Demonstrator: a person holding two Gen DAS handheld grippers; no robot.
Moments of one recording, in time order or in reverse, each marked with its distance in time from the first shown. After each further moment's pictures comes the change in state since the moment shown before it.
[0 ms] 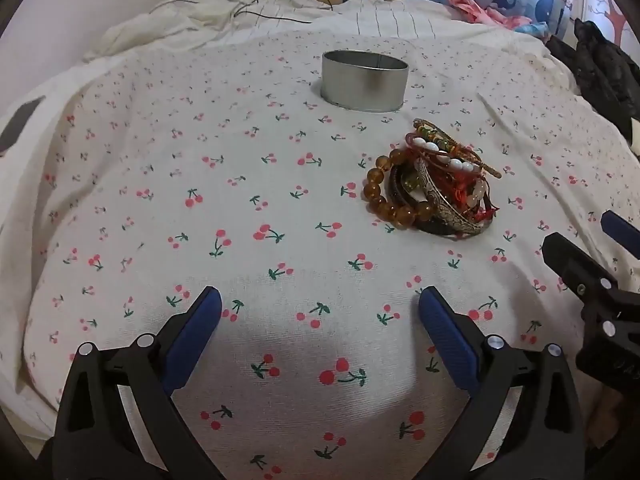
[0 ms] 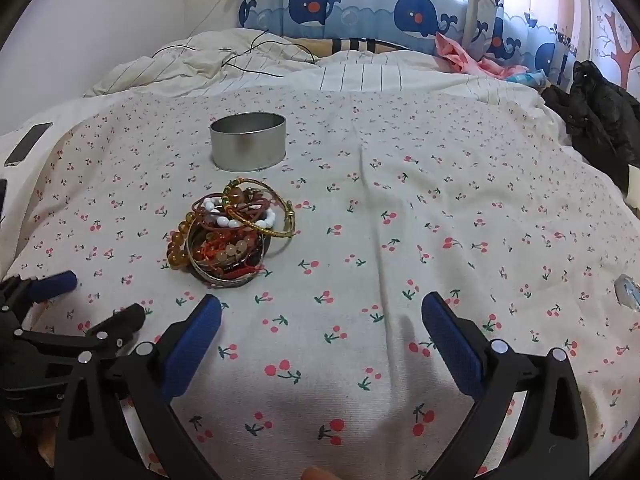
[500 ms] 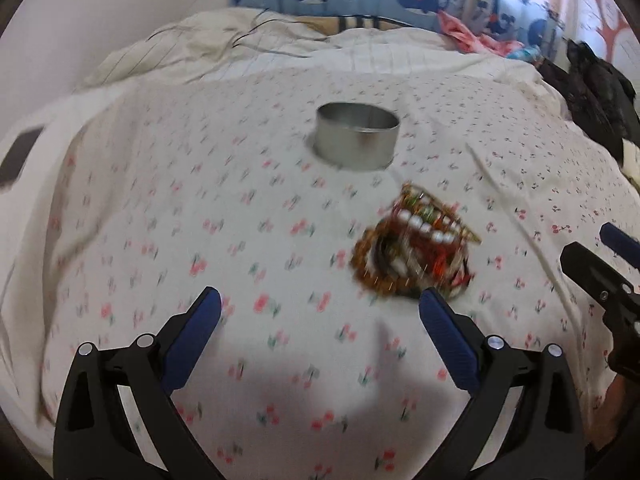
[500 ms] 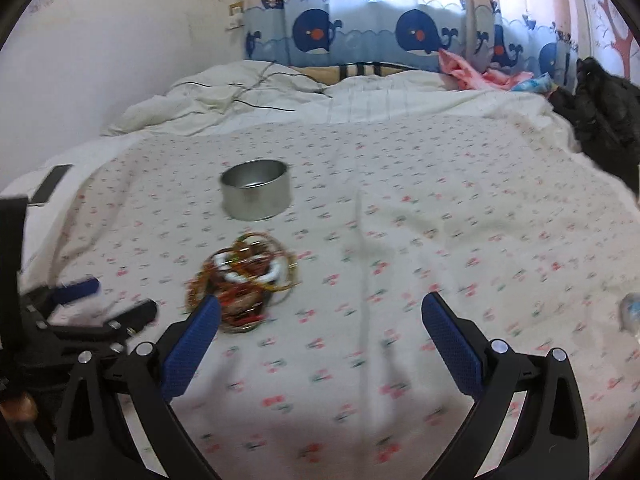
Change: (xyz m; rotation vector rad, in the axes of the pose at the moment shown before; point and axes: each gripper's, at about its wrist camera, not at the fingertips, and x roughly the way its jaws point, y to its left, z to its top) left arm -0.018 -0.009 0.040 0.027 -0.091 -0.022; right arm -0.017 -0.031 0.029 0.051 -0.071 0.073
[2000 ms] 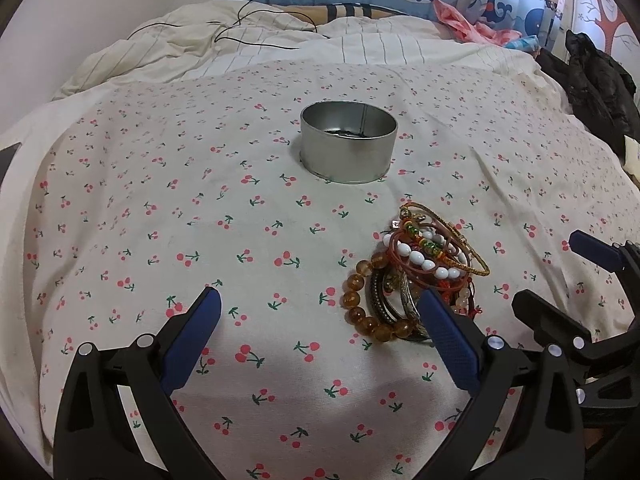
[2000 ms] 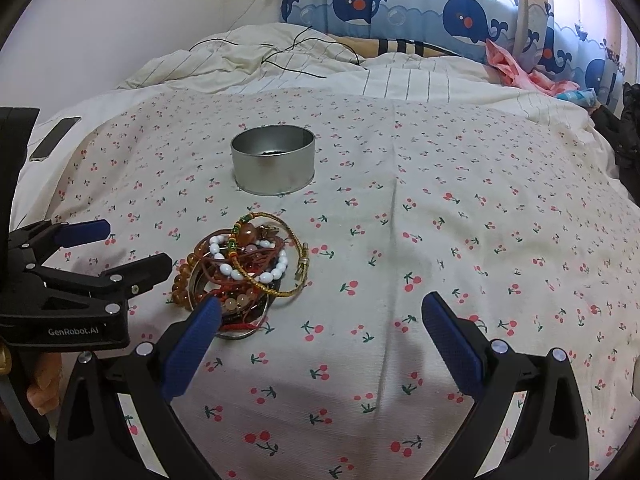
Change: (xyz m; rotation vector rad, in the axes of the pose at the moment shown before) left arm 0.026 -0.002 0.022 -0.003 0.043 -0.010; right arm 0.046 0.015 0.009 -0.147 0.107 0.077
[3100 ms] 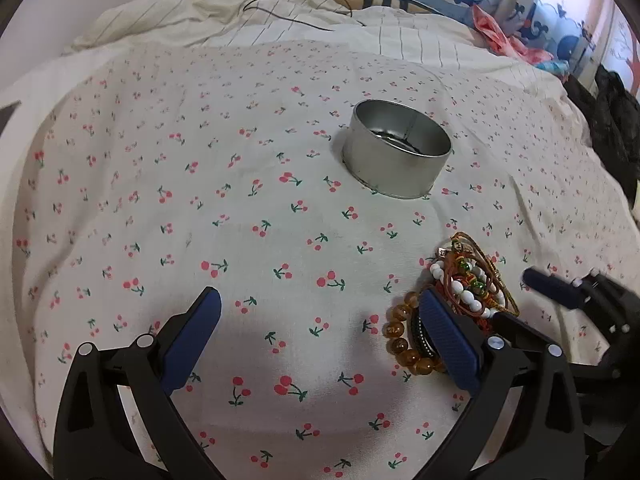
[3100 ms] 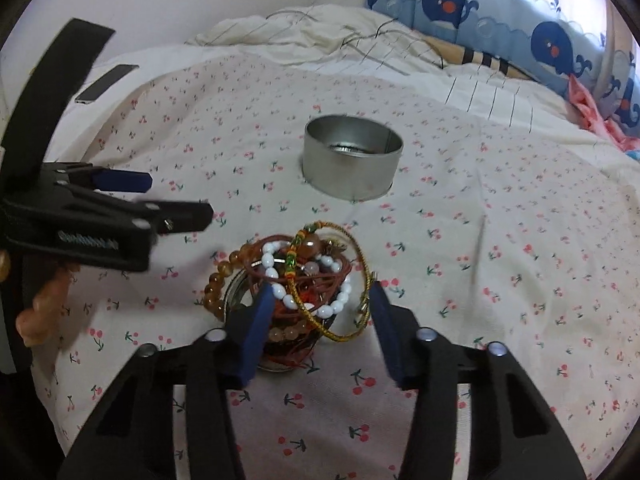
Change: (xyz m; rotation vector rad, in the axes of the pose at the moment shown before) left arm 0.024 0.043 0.022 -0.149 0.083 -0.033; right arm 0.040 0.027 0.020 -0.224 0.078 0.177
